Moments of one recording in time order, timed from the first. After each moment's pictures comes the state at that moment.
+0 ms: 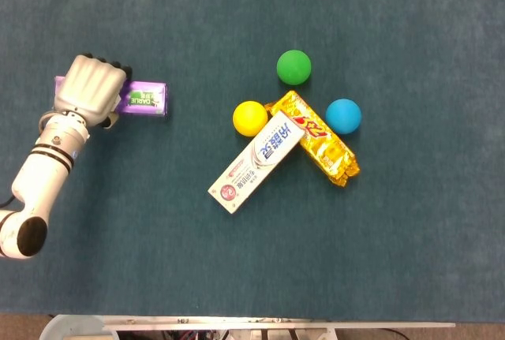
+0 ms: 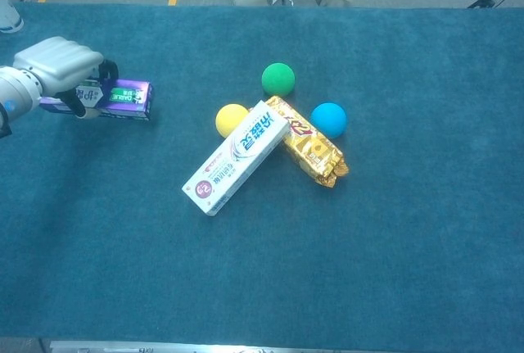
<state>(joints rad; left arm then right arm) -0.76 -1.36 -0.01 -1.46 0.94 0.89 0.58 0.18 -1.06 0.10 -1.66 -1.46 1.38 0.09</state>
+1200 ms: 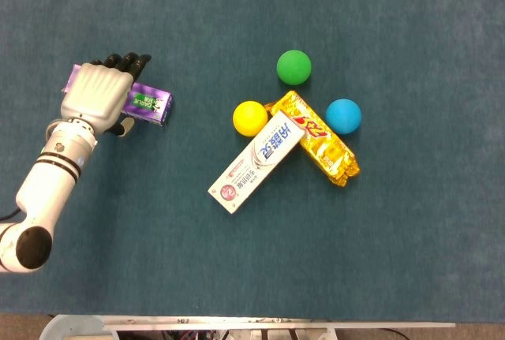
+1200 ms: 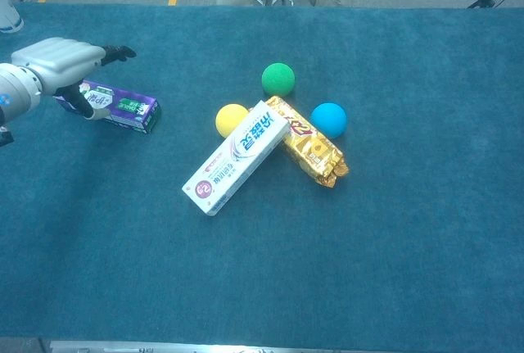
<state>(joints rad) -0.76 -1.27 -0.05 -1.70 0.82 0.93 0.57 0.20 -1.05 0.10 -1.66 -1.48 1.36 0.10</state>
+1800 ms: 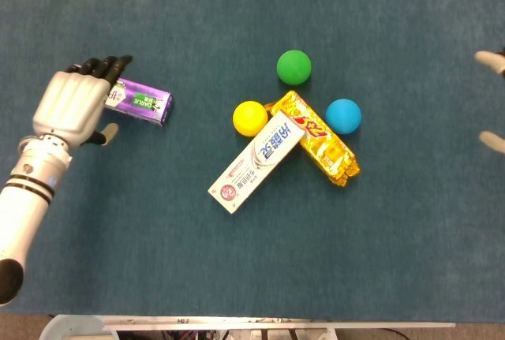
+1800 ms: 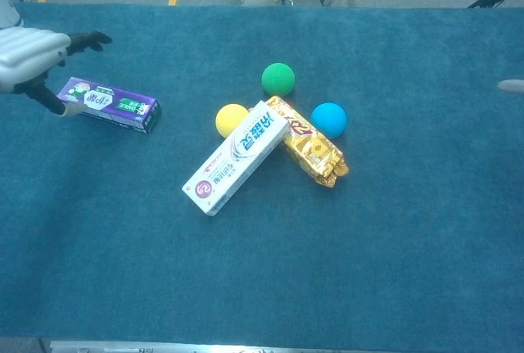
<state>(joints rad) -0.67 -1.14 -0.03 -1.85 0.95 1.05 0.47 0.31 -1.02 0.09 -1.72 -1.62 1.27 0.08</state>
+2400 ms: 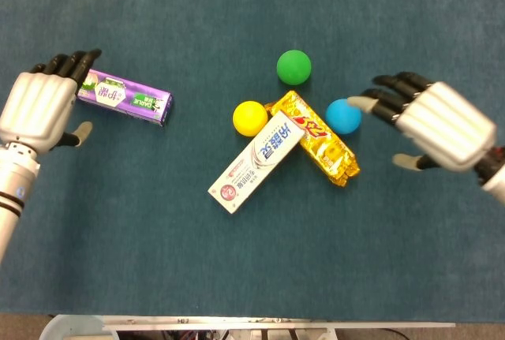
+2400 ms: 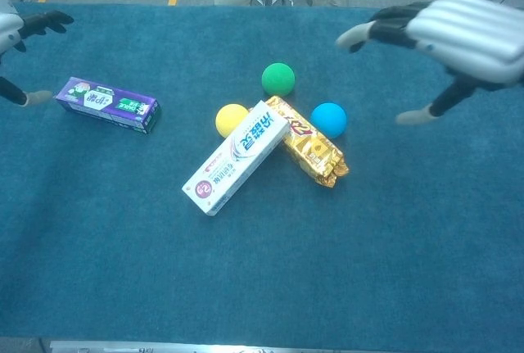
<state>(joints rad) -0.58 -1.04 -0.02 -1.91 1.05 1.12 0.40 0.57 -1.07 0.10 -1.81 -1.75 0.99 -0.08</state>
